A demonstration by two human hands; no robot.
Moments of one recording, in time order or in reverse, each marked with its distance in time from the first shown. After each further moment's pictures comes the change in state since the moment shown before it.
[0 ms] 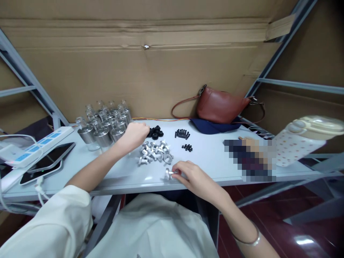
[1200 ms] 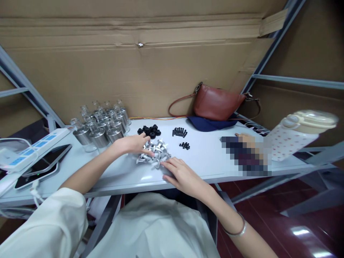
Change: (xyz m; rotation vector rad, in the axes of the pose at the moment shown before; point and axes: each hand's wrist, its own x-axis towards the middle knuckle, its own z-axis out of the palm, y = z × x) left_hand -0.003 0.000 0.016 -0.283 -0.377 0.217; right_hand 0.009 0.001 0.024 -0.096 -0.016 -0.047
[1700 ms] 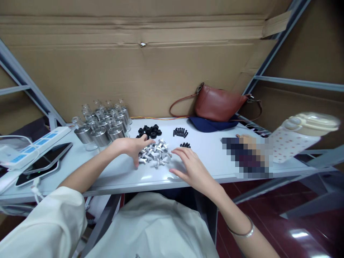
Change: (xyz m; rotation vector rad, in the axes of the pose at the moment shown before) left_hand -0.005 -0.007 0.002 -0.154 -0.175 0.040; right_hand -0.006 0.016 -0.013 -0.057 0.173 0.133
